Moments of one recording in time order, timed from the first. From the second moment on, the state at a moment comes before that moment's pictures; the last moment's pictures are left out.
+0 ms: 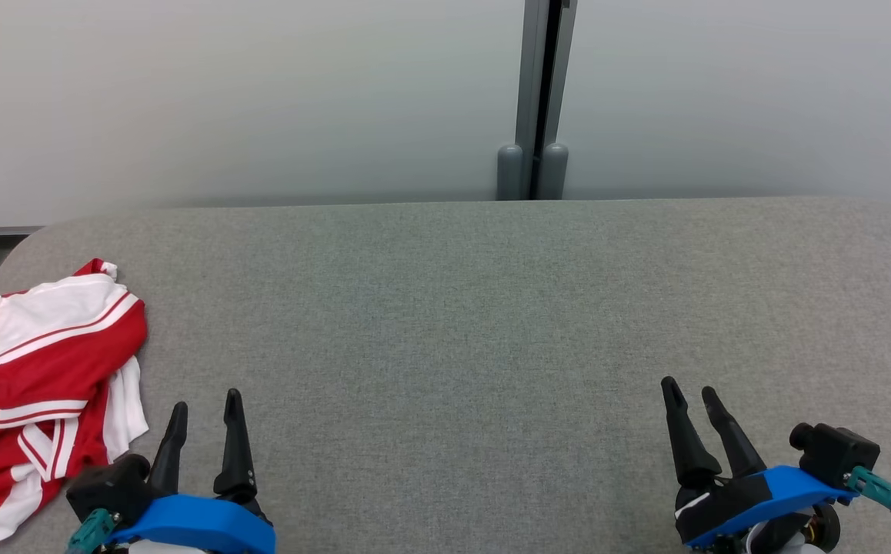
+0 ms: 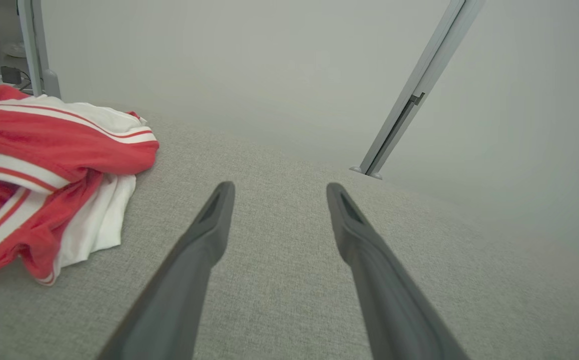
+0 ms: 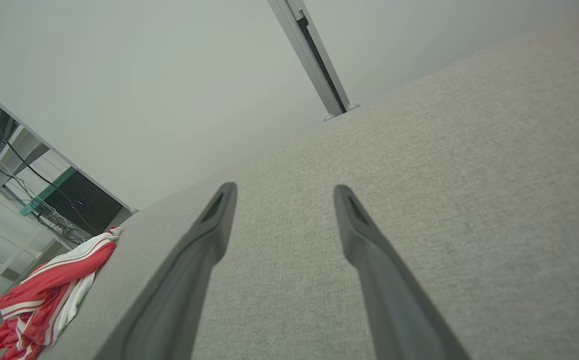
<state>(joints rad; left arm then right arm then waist) -0.02 0.14 -0.14 0.25 -0.52 0.01 -0.17 -0.10 -0.04 0.08 0.33 0.60 0.13 -0.13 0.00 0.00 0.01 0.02</state>
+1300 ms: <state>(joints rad) -0.02 0.17 -0.20 0.27 -0.29 0.07 -0.23 -0.10 -0.05 0.06 0.33 0.27 0.13 -0.18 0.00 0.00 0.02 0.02</state>
